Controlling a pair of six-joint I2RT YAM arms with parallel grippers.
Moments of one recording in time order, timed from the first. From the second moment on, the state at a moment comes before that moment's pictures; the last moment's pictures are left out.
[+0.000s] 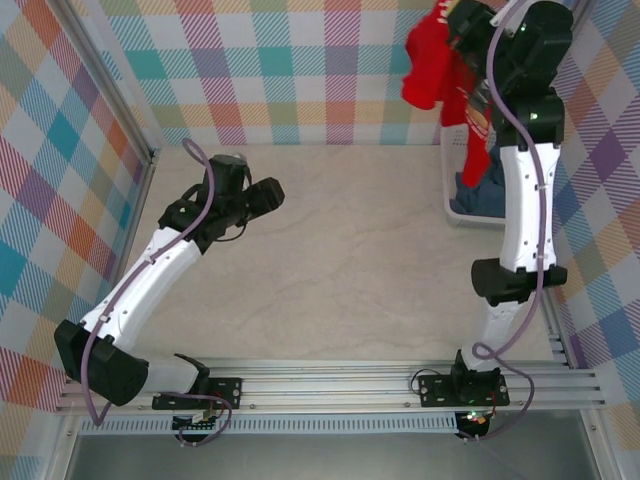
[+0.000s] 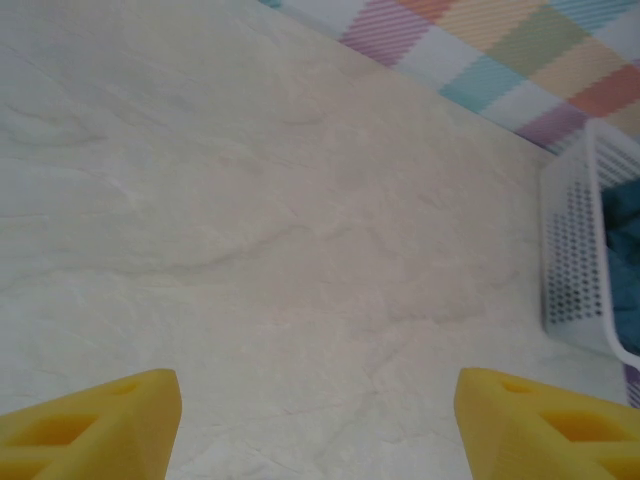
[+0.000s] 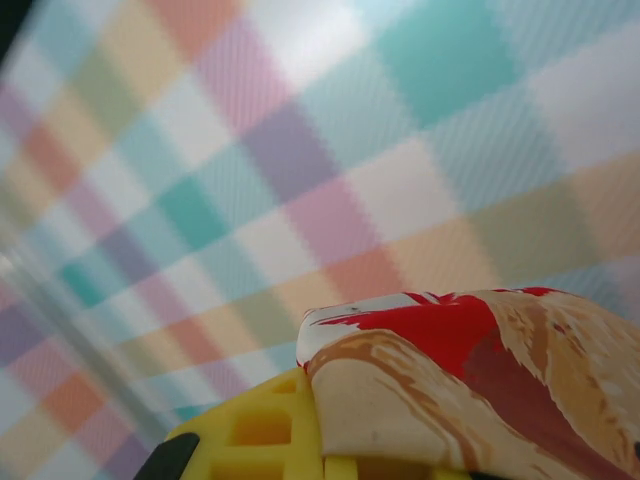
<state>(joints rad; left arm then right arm) -0.45 1.33 1.36 -0.71 -0.09 -0.71 0.15 1.92 2.70 -0.58 -0.28 0.57</state>
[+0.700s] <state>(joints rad) -0.43 1.16 1.18 -0.95 -0.26 -0.78 0.61 1.71 1.14 -0.48 -0.31 0.73</state>
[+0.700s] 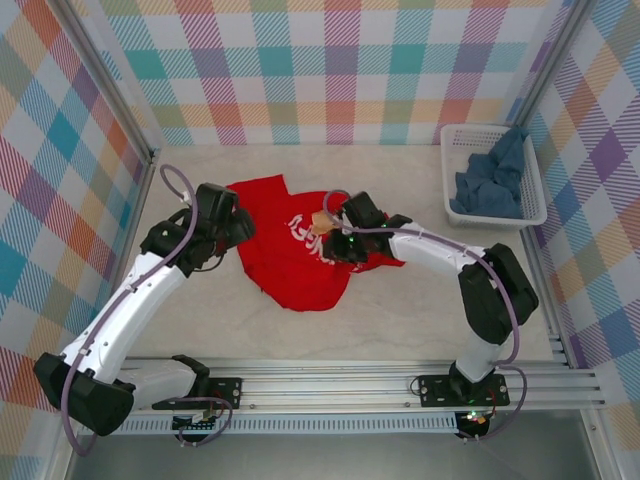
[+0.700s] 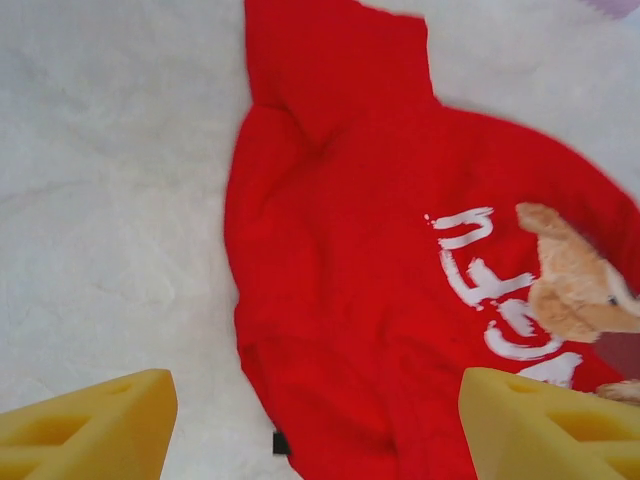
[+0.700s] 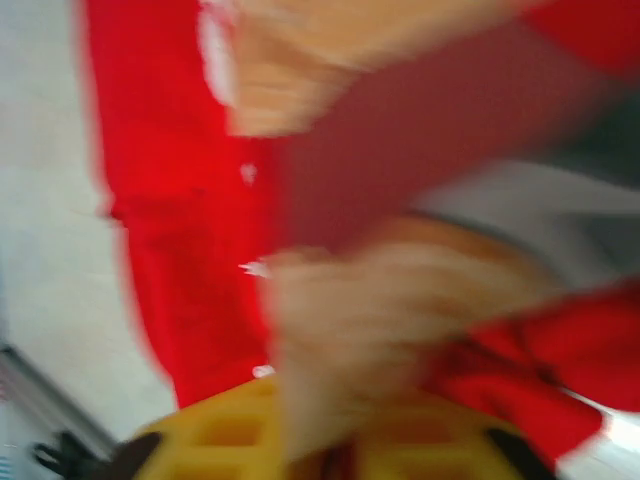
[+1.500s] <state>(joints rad) -0.80 1.51 1.03 -0.76 0.15 -0.88 0.34 1.58 0.99 -0.70 -0.13 0.70</state>
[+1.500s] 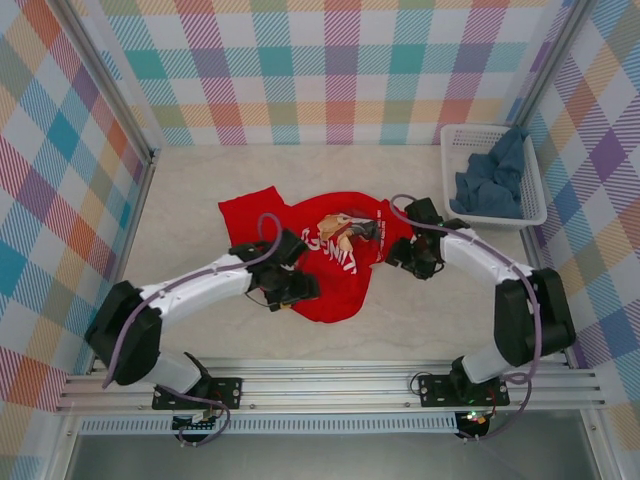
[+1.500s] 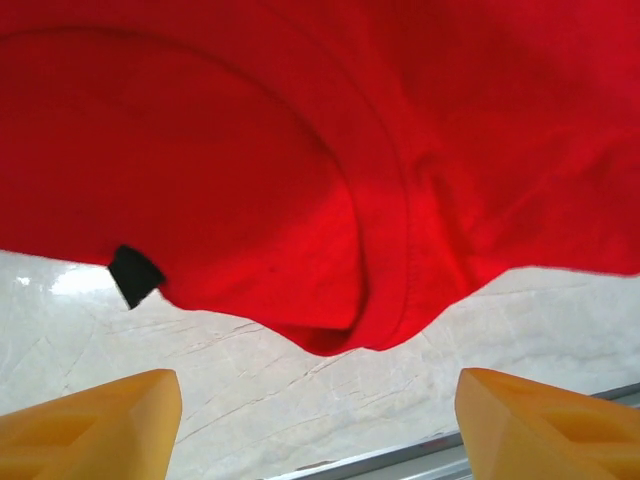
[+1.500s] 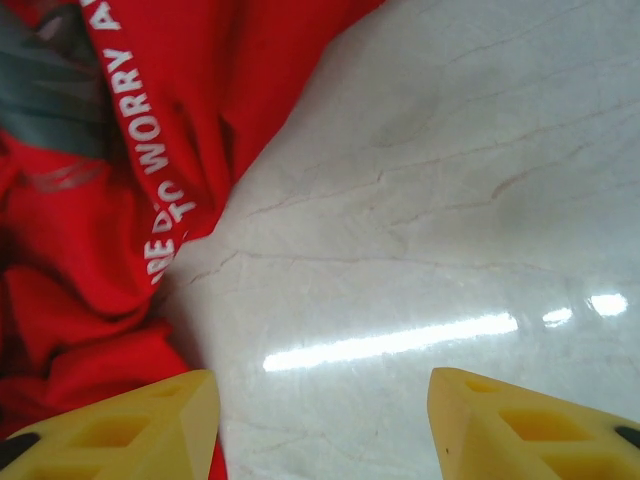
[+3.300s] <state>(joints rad) -0.93 0.86 1.45 -0.84 -0.35 -0.55 0.26 0.91 1.39 -0.69 -0.17 0.57</state>
